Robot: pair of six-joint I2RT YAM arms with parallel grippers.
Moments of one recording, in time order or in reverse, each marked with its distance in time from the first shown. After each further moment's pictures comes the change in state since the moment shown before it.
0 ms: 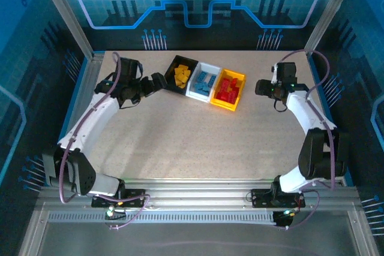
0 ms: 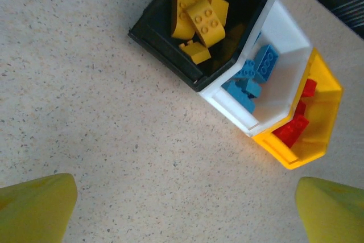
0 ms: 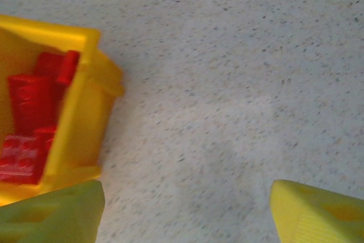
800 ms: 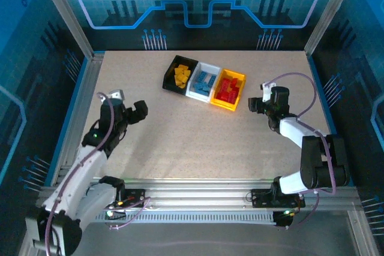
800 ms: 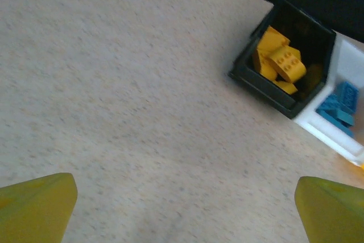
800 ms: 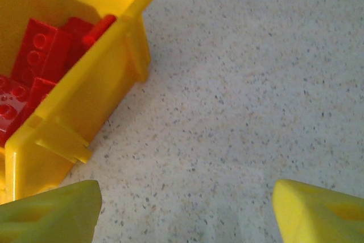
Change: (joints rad) left arm 0.021 -0.574 -0.656 0.346 -0.359 0.229; right arm 0.060 -0.108 -0.489 0.655 -0.022 -0.222
